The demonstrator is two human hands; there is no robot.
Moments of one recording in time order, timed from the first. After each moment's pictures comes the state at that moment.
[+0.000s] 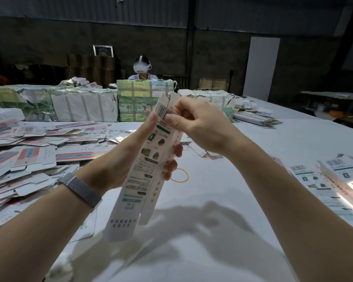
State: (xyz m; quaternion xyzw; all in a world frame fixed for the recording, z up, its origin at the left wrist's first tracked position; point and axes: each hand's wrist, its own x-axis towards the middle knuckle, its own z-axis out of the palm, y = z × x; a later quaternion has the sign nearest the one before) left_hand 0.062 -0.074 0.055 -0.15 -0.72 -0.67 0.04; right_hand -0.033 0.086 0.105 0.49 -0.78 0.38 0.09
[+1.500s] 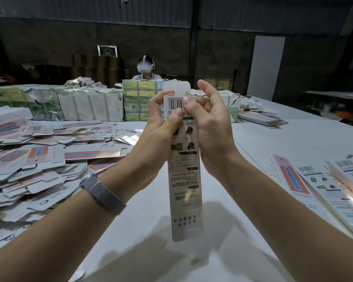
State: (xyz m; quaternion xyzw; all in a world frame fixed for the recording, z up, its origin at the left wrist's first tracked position) left_hand 0.049 -0.038 0.063 -0.12 -0.69 -0.67 0.26; right_hand -0.006 0.067 0.085 0.35 -0.53 0.77 -0.01
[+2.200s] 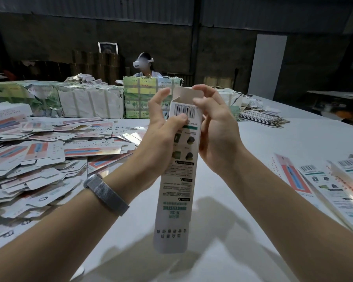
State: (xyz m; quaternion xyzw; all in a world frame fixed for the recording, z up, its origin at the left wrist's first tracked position) left_hand 0.053 -0.039 0.056 -0.08 -0.73 -0.62 0.28; right_hand -0.013 0.070 0.083 0.33 -0.49 0.80 -0.11
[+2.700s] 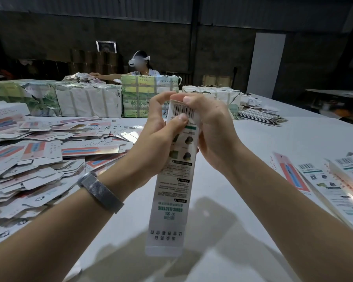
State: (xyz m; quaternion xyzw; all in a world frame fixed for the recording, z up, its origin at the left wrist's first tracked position) left_hand 0.052 -0.041 0.056 -0.11 -0.72 -0.64 0.25; right_hand -0.015 0.073 0.083 0.39 -0.56 0.73 -0.06
